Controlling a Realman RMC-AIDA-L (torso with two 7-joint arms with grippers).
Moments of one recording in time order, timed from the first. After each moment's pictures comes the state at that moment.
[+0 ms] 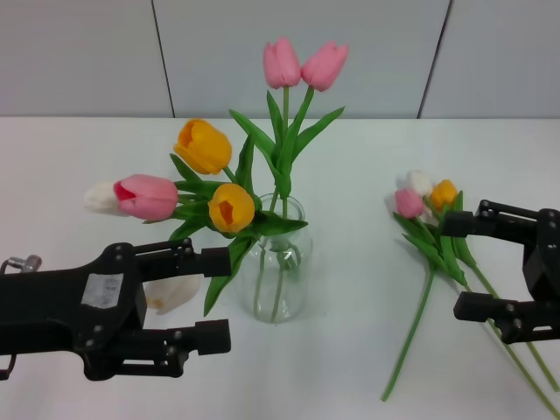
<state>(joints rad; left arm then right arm) -0.28 -2.02 1.07 0.97 1.44 1.93 -1.56 0.46 1.98 -0.69 -0.63 -1.74 -2.04 1.25</state>
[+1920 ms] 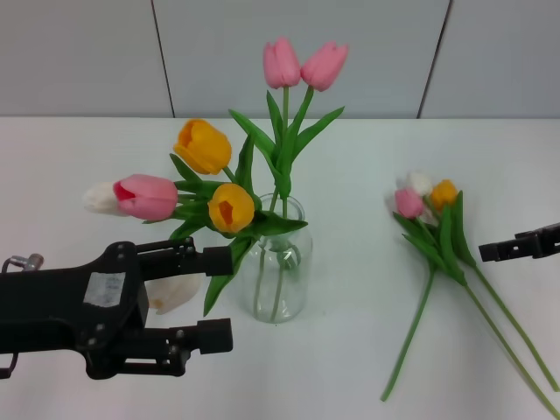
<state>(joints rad) -0.28 -2.02 1.07 0.97 1.44 1.93 -1.56 0.64 1.94 -0.69 -0.71 -2.48 -1.32 2.11</state>
